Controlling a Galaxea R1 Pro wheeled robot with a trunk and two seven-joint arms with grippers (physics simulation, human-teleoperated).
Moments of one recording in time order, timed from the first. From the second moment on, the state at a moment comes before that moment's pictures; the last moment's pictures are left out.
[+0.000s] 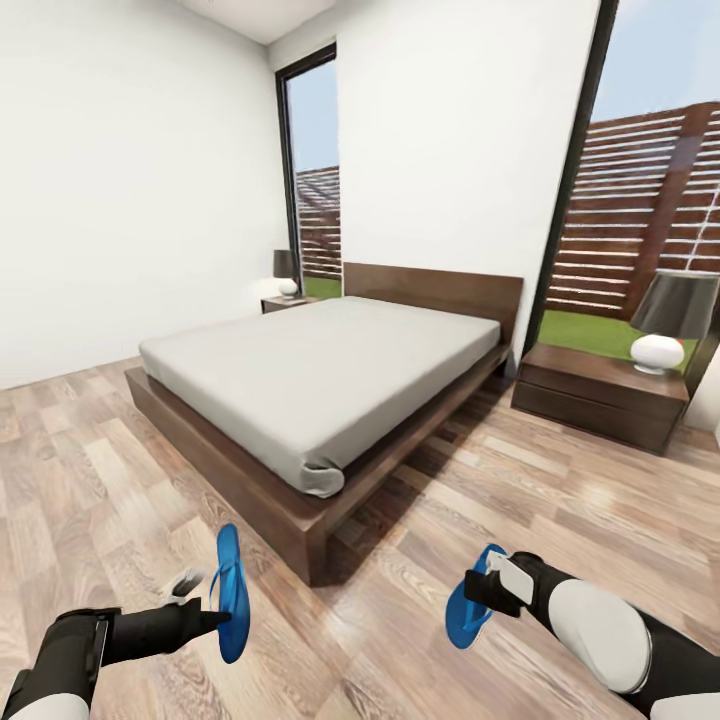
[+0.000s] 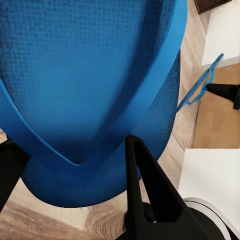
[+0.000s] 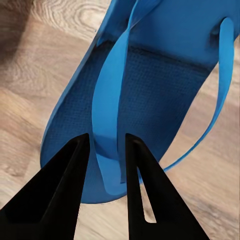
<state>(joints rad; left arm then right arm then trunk) -0.52 0.05 0.86 -0.78 -0.81 0.72 -1.41 -0.90 -0.07 -0.52 0.05 0.20 0.41 0.03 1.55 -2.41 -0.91</state>
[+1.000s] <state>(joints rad) -0.52 0.05 0.86 -0.78 -0.81 0.72 -1.41 -0.90 -0.07 -0.52 0.05 0.20 0.41 0.03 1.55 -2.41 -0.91</state>
